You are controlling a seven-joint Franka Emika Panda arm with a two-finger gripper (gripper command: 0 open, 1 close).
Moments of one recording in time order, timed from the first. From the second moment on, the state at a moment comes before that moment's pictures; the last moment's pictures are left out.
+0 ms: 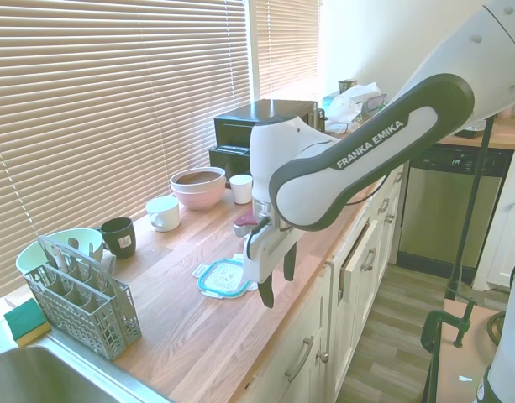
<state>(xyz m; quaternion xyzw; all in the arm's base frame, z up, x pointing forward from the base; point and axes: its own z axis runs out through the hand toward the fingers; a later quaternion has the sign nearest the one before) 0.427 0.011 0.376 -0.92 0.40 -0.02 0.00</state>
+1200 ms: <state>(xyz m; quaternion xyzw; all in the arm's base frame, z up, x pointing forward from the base) 0.519 0.051 0.379 -0.88 0.46 -0.07 -0.08</state>
